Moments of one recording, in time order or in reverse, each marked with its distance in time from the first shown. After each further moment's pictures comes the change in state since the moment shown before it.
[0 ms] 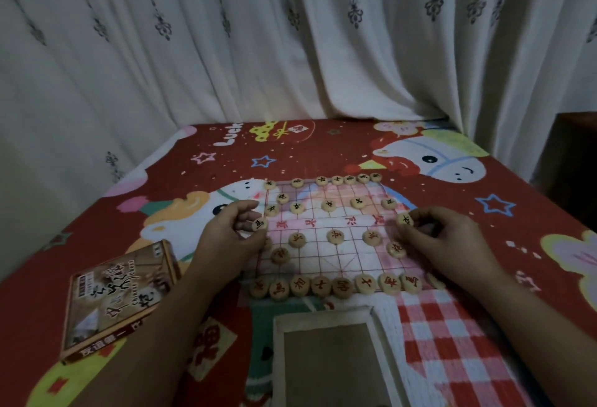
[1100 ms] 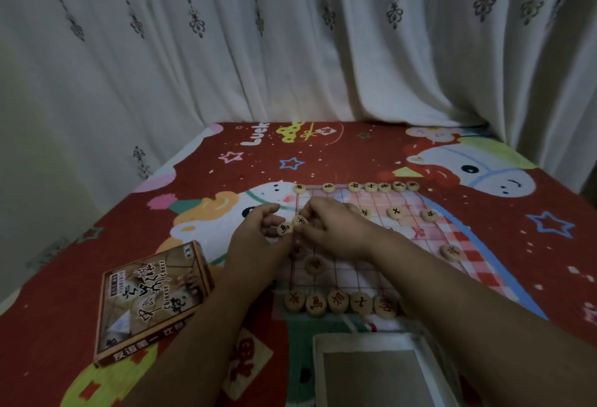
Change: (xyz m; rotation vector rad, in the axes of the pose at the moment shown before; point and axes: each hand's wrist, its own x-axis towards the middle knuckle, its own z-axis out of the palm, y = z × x) left_hand 0.004 -0.010 0.001 -0.025 0.093 -0.053; right_hand 0.050 -0.108 0.147 -0.330 -0.573 -0.402
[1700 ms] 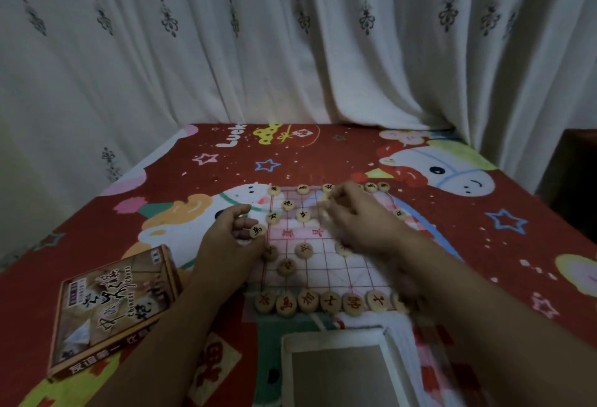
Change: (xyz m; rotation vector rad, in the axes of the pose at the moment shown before) left_hand 0.001 -0.004 0.002 -0.015 0.005 -0.009; right_hand -0.040 0.041 -0.036 0.511 0.165 0.166
